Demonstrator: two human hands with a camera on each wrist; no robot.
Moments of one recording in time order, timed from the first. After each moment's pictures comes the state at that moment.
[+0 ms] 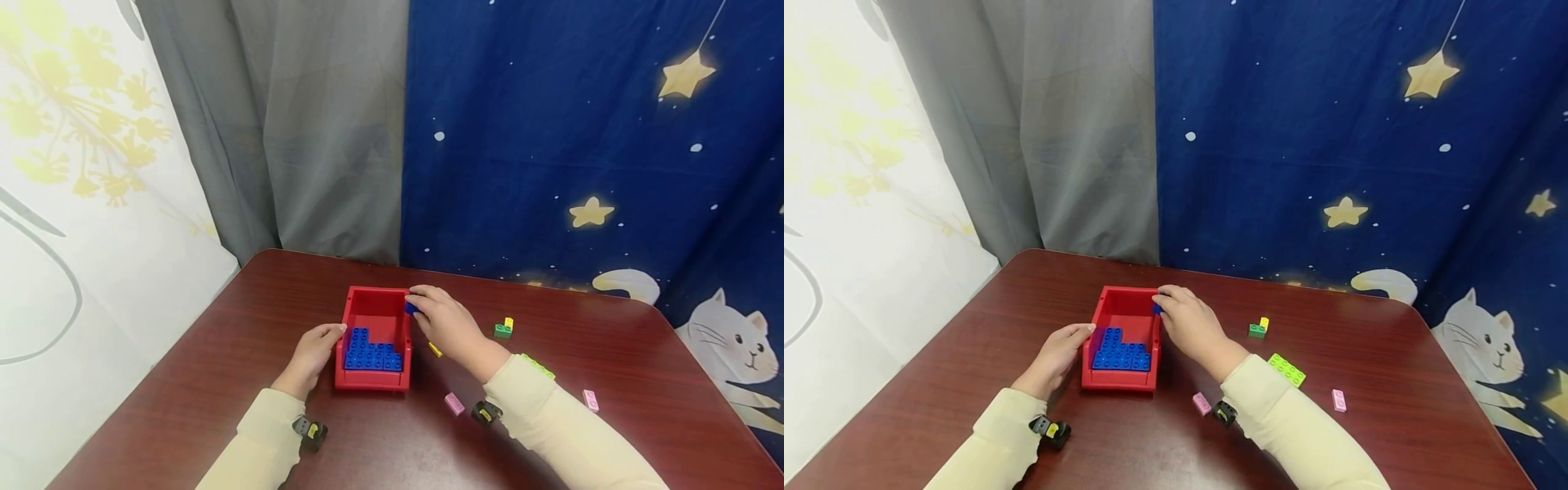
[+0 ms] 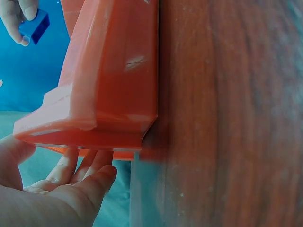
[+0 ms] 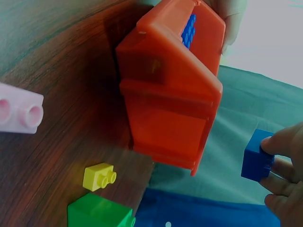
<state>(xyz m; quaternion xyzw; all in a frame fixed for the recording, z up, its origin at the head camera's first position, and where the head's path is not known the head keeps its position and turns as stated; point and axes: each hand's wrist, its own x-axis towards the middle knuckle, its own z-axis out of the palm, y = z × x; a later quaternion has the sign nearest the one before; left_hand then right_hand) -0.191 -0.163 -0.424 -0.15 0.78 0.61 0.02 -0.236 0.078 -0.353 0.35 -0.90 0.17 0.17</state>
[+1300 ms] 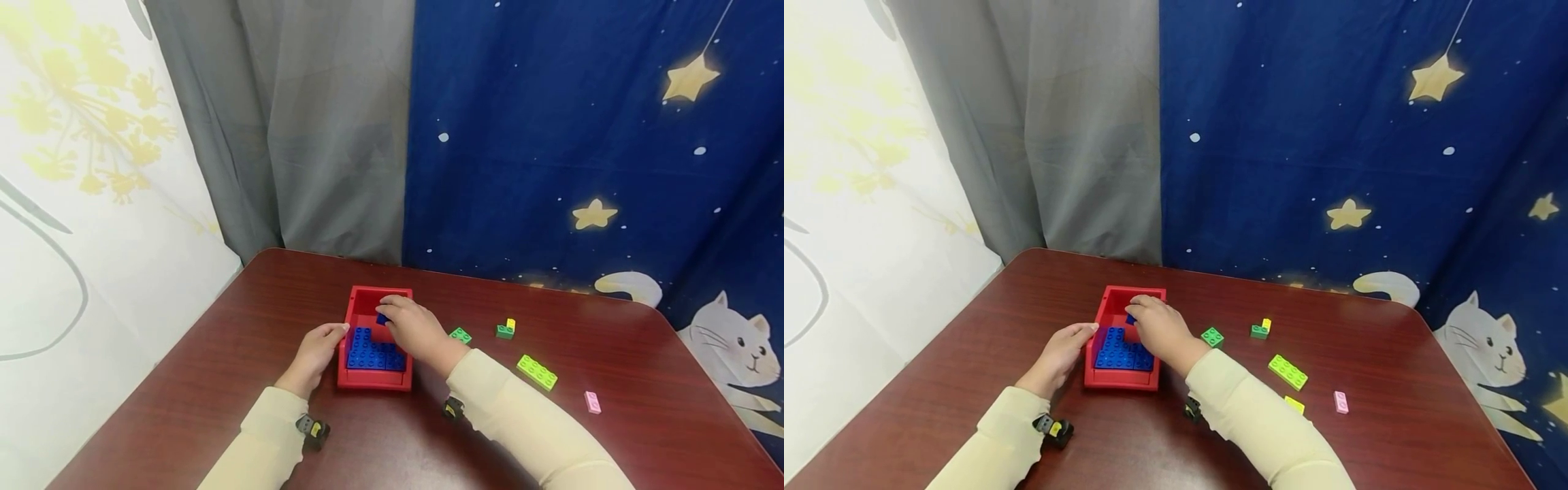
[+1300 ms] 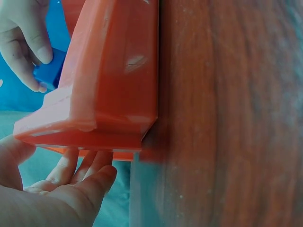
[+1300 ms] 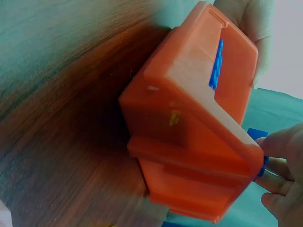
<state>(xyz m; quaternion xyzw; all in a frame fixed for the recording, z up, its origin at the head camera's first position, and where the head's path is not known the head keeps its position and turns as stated) -0.192 -0.164 -0.423 -0.15 0.78 0.61 0.01 -0.240 0.028 -0.366 0.36 -0.92 0.13 0.06</state>
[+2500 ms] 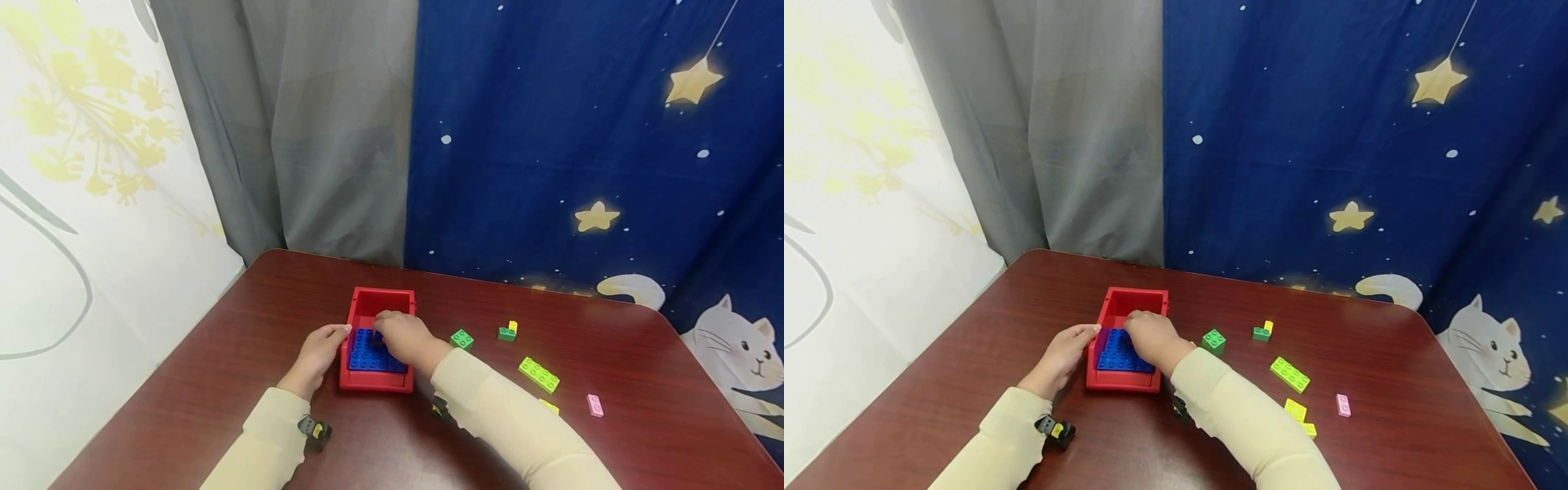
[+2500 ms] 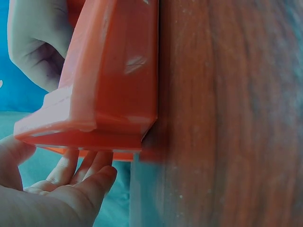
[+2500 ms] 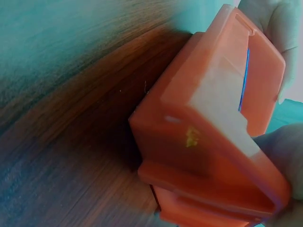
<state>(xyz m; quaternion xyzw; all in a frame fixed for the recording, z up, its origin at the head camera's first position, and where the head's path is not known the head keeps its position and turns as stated) -0.191 -0.163 -0.422 -0.15 0.78 0.61 0.01 -0.246 0.007 -0.383 0.38 -0.92 0.04 0.01</state>
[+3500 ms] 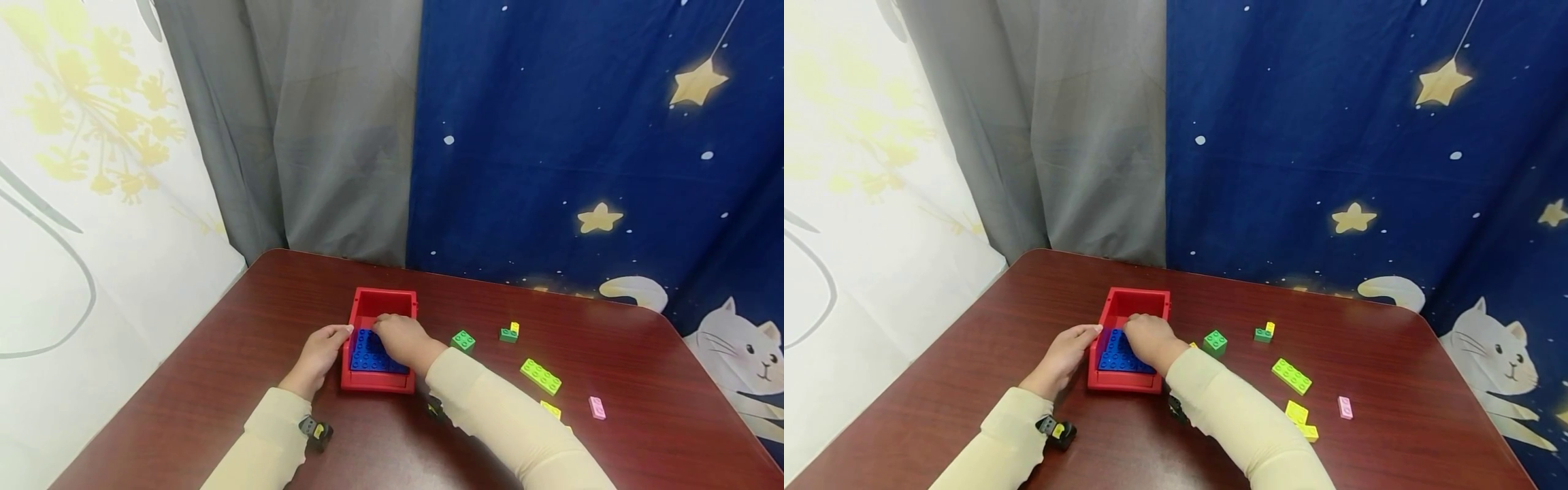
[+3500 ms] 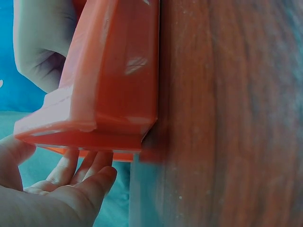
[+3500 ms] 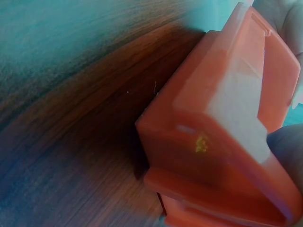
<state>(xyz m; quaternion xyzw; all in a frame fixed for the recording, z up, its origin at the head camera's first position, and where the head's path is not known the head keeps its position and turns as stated) -0.192 -0.163 -0.423 -0.15 0.78 0.61 0.00 -0.250 -0.001 -0.389 0.38 -0.93 0.02 0.00</state>
